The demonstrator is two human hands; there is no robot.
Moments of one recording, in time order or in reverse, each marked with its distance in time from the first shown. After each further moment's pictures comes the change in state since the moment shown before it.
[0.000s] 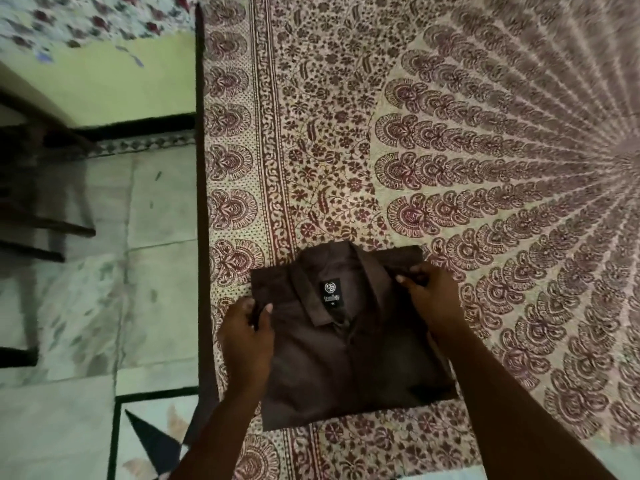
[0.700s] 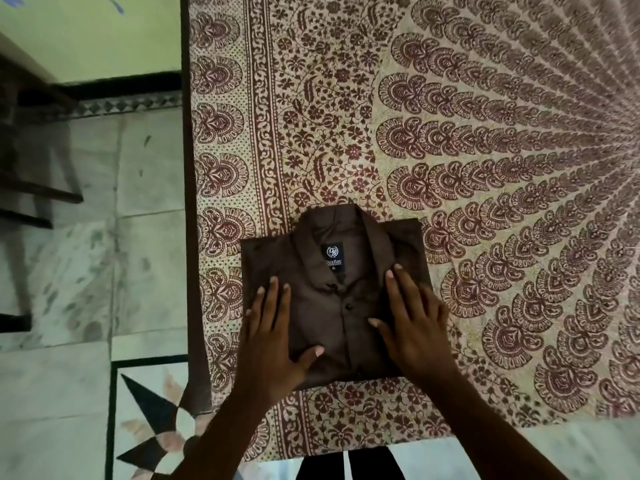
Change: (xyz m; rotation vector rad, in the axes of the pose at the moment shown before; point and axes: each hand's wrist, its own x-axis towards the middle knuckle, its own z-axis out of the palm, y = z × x) left_hand -0.058 -0.035 0.011 0.533 -0.510 0.381; right_hand -0.078 0.076 0.021 -0.684 0.029 -0.597
